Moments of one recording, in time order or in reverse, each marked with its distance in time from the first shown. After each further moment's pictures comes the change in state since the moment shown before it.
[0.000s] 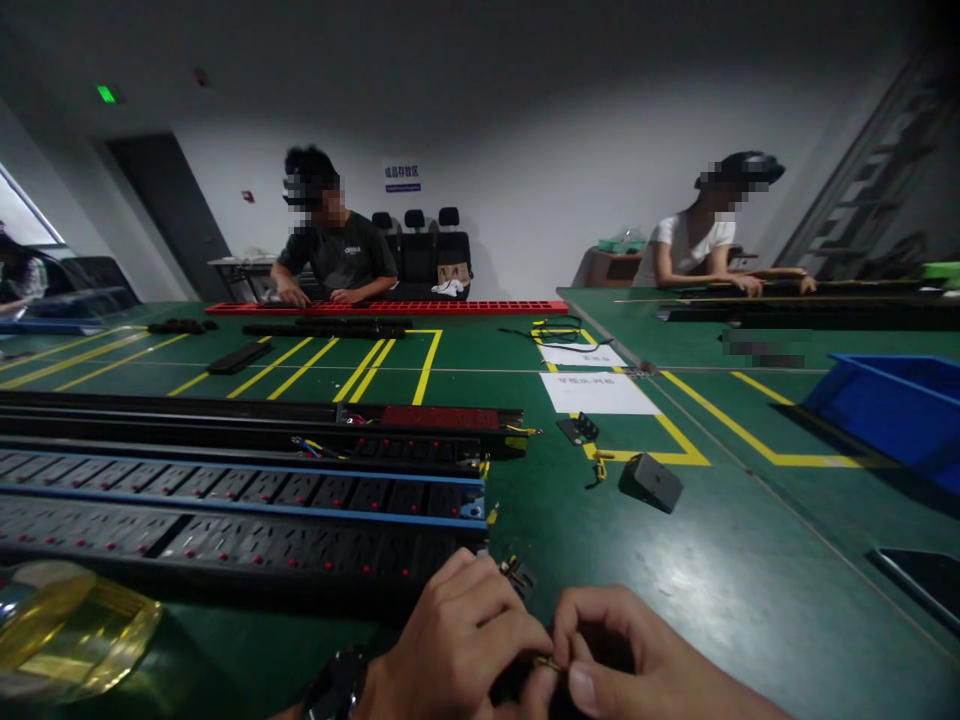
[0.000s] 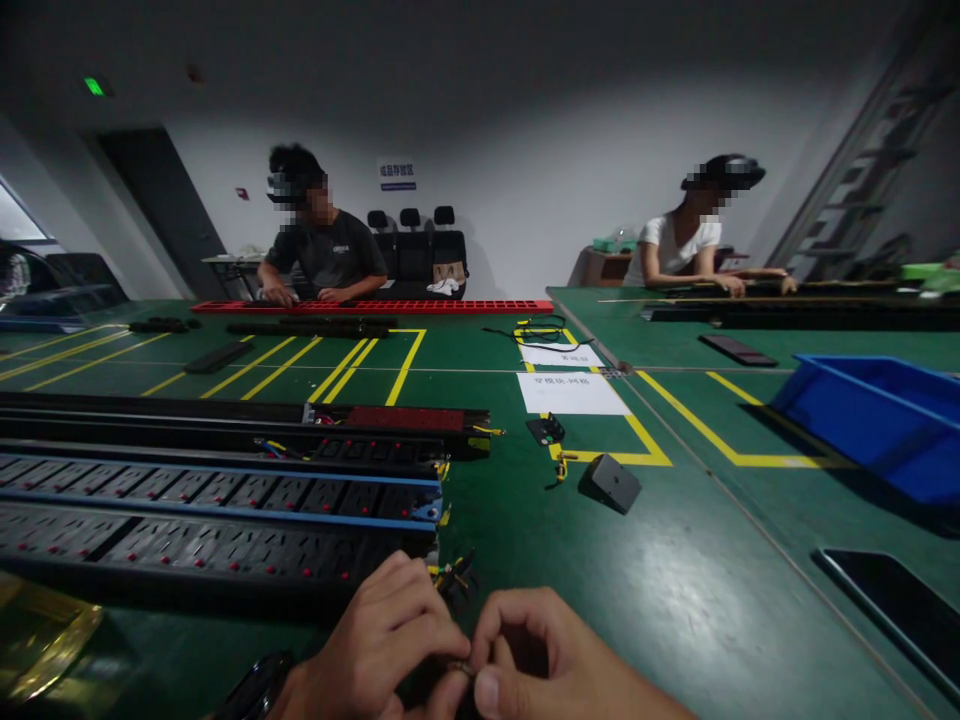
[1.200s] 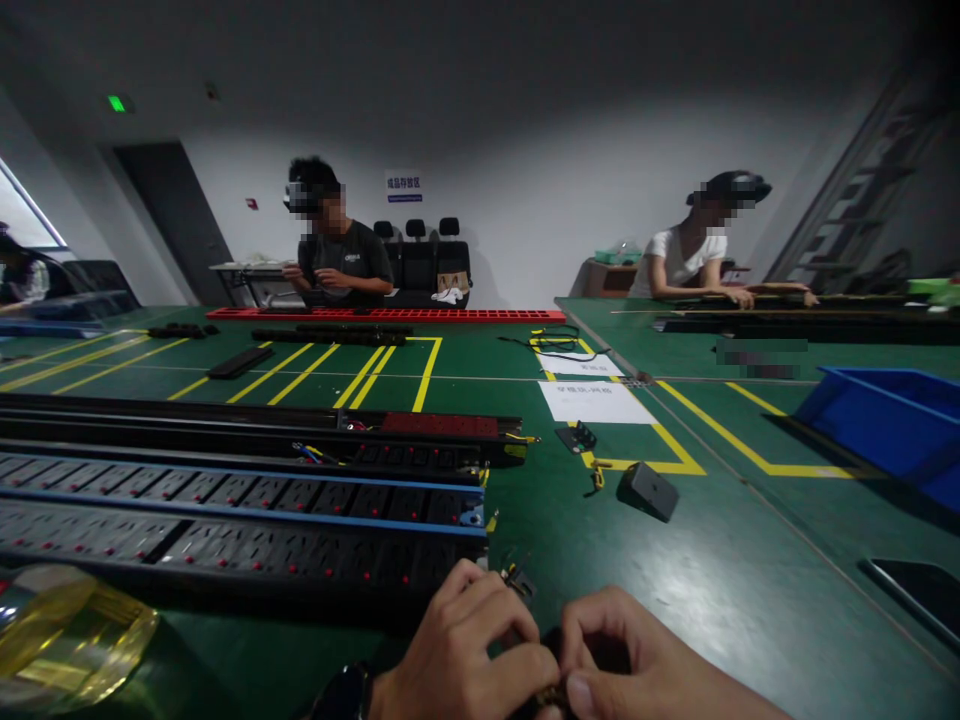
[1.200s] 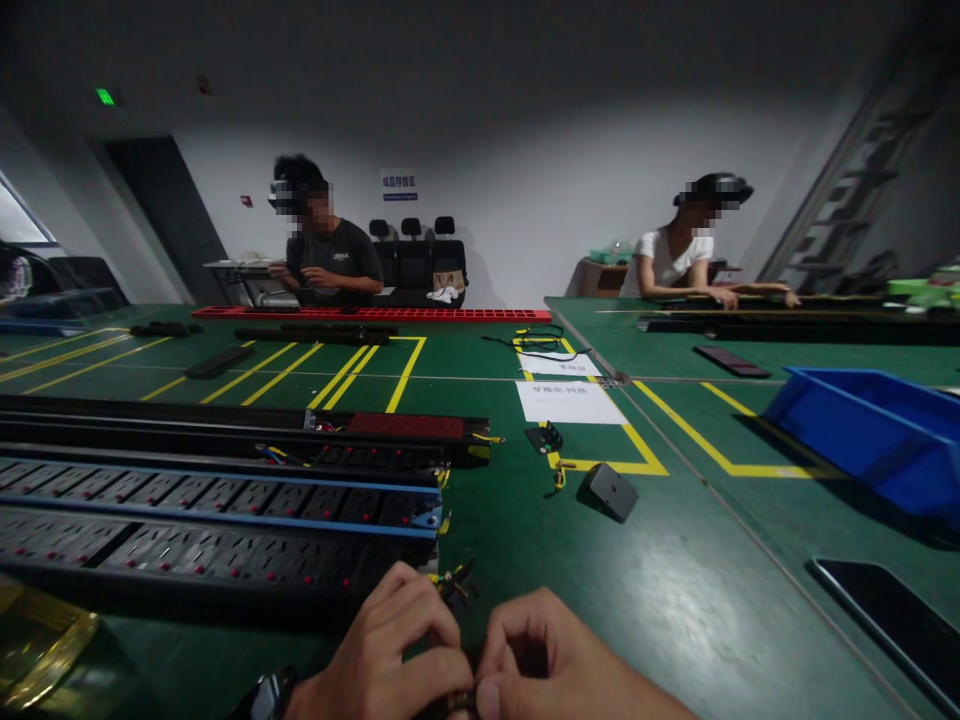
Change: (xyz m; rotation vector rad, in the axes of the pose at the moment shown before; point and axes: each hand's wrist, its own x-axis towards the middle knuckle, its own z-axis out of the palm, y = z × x) left_hand -0.009 -0.002 0.006 0.094 -0.064 0.069; right_hand 0.004 0.008 -0.005 0.113 -0.029 0.011
